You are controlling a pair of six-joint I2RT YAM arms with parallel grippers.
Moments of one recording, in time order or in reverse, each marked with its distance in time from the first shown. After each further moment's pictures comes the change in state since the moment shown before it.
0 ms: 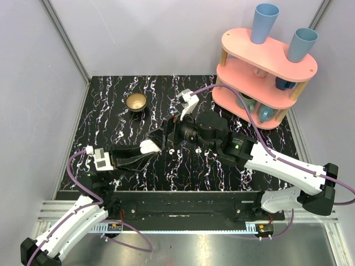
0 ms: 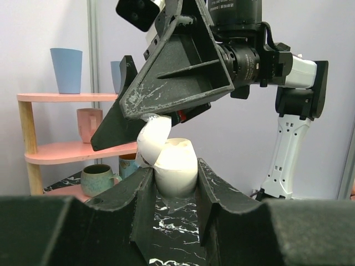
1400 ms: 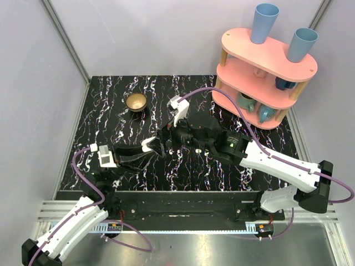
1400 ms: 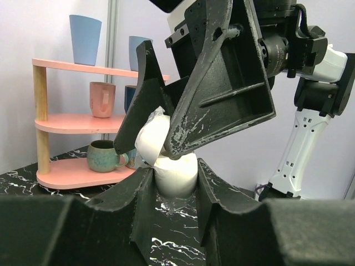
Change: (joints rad) left arm -0.001 -0.042 -0.048 -0.097 -0.086 -0.017; right arm 0.000 0.045 0.027 -0.134 -0.071 -0.110
